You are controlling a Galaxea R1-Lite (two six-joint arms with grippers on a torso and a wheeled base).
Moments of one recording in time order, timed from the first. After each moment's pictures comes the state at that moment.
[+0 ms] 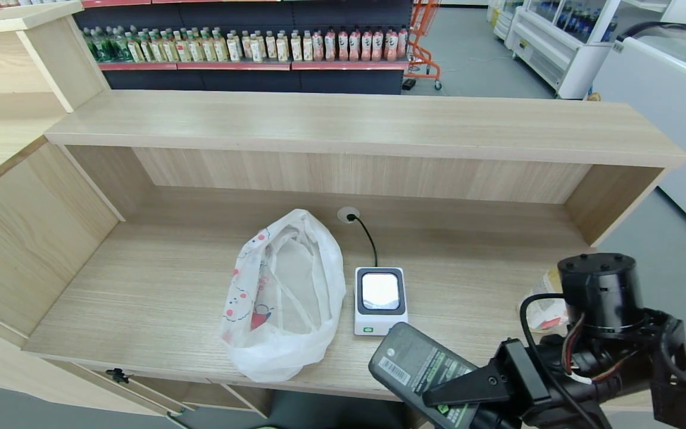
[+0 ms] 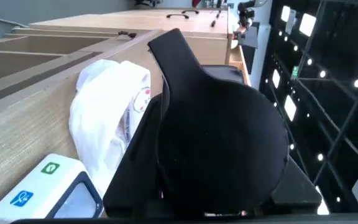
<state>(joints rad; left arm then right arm) 0.00 0.00 0.00 0.00 -0.01 0.00 0.52 1.68 -0.48 -0.71 1.07 -2.37</state>
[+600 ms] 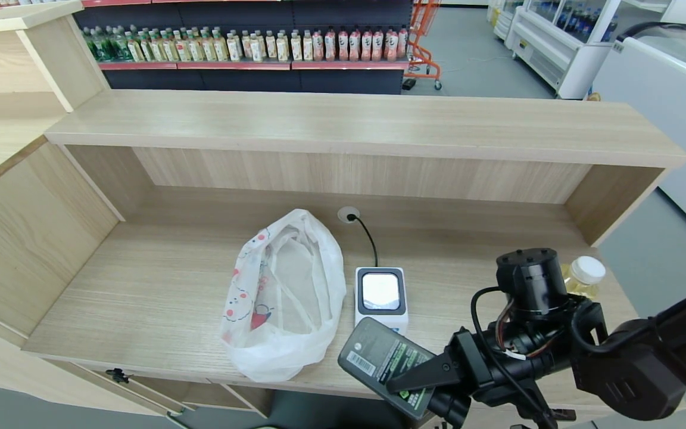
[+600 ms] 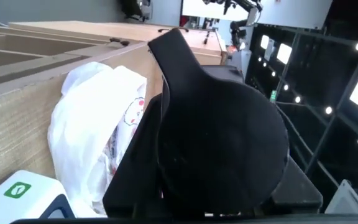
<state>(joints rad) 0.00 0.00 0.00 0.00 -0.01 0.00 0.54 1.87 -0.63 -0.72 1.13 -2.49</state>
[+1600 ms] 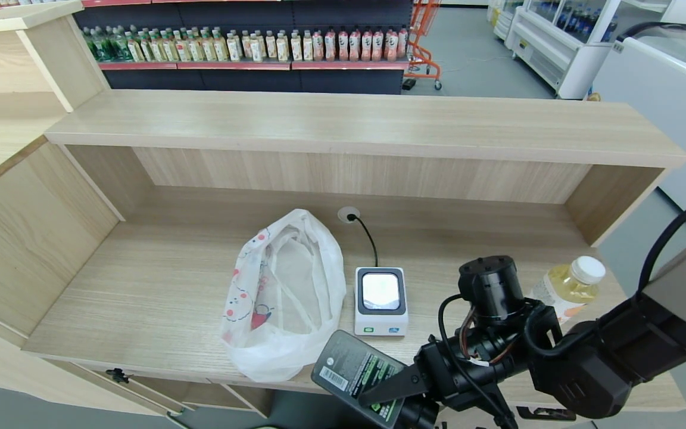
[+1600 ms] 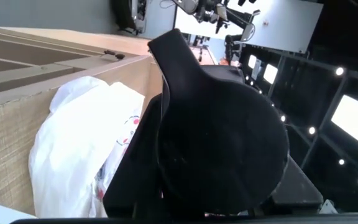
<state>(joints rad) 0.00 0.00 0.00 0.00 -0.01 0.00 0.62 1.99 -0.71 -0.74 1.13 -2.56</state>
